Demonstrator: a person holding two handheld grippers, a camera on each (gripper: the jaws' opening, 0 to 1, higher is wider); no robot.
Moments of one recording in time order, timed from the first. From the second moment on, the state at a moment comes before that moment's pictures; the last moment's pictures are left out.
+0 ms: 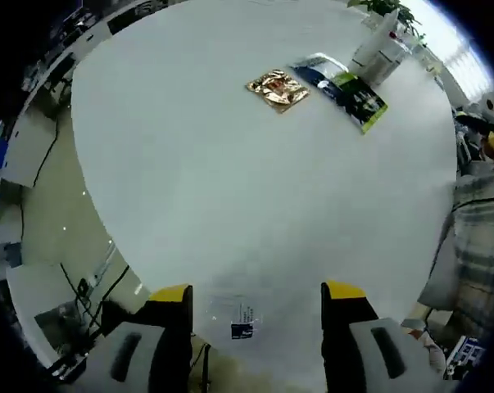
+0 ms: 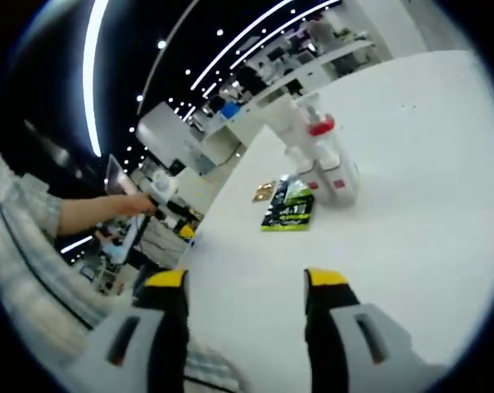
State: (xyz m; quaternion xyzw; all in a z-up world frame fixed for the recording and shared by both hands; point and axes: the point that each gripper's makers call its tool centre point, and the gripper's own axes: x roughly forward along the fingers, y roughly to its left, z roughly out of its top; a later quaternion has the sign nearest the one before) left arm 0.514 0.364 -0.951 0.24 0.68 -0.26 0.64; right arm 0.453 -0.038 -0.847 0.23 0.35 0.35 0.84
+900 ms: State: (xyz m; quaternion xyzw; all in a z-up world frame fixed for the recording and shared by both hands) left arm 0.498 0.387 -0.976 0.29 0.67 -0.26 0.63; right arm 0.450 -0.036 -0.851 0.23 0.36 0.35 0.83
